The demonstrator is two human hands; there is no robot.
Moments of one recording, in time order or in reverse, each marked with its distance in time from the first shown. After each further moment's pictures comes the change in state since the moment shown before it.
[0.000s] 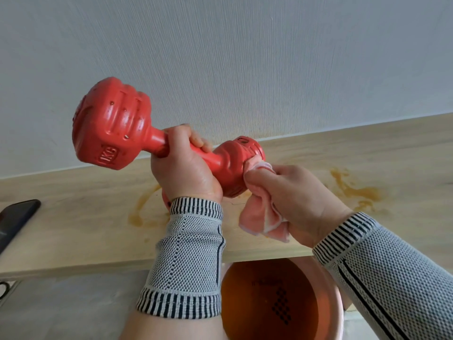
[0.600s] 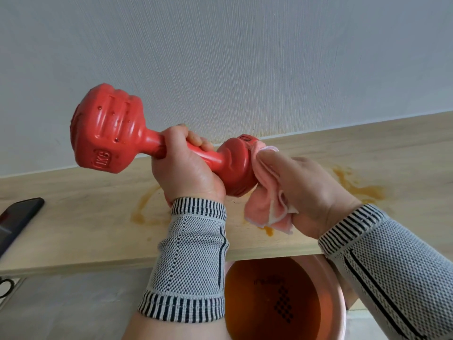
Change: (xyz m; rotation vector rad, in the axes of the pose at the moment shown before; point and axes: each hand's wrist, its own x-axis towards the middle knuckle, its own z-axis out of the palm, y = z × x) left_hand -0.003 0.003 0.003 -0.092 0.128 -0.090; right_hand 0.002 -0.011 -0.003 0.171 0.015 0.084
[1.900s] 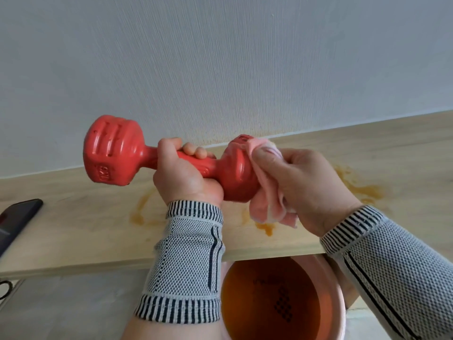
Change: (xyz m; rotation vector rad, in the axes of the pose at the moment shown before) left_hand 0.005 0.001 -0.007 -0.079 0.075 -0.268; right_hand -0.004 0.000 -0.010 -0.301 0.040 -0.316
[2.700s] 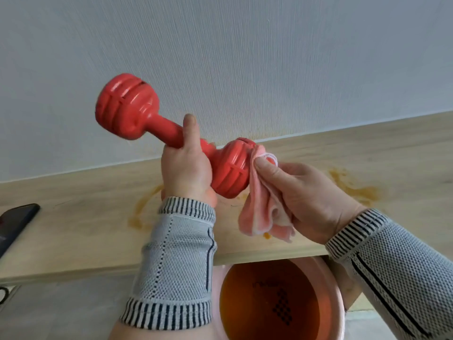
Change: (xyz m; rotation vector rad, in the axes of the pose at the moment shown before) left_hand 0.005 0.002 0.005 0.597 -0.092 0.142; right_hand -0.003 0.009 -0.005 0.265 -0.280 0.140
